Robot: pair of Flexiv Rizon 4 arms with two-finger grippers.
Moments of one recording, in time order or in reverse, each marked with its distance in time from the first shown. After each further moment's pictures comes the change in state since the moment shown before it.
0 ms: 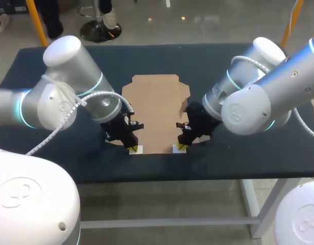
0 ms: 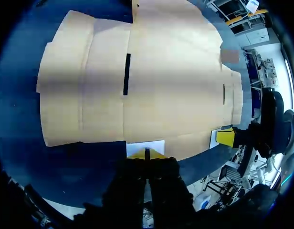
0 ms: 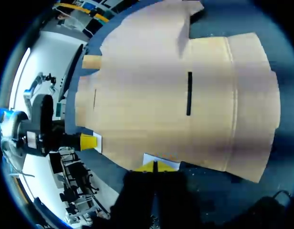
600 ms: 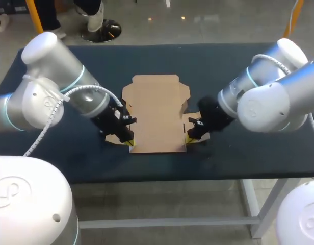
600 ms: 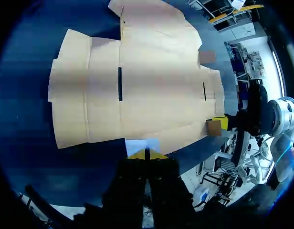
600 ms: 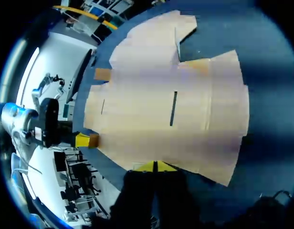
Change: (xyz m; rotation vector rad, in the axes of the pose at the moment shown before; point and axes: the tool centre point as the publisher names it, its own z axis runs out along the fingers) left arm 0.004 -0.003 -0.032 -0.002 0.126 0.089; right arm -0.018 0.011 -0.031 -0.066 0.074 -0.043
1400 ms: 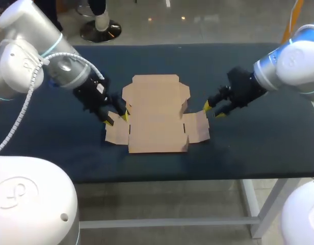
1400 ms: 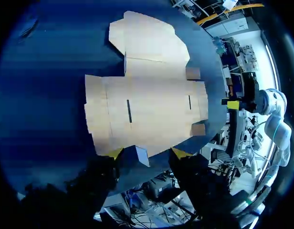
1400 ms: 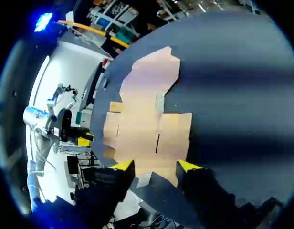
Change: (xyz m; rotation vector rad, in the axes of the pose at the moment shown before) left arm -0.009 -0.040 -0.077 -0.048 0.047 0.064; right arm -0.029 0.061 -0.102 -0.063 0.116 0.006
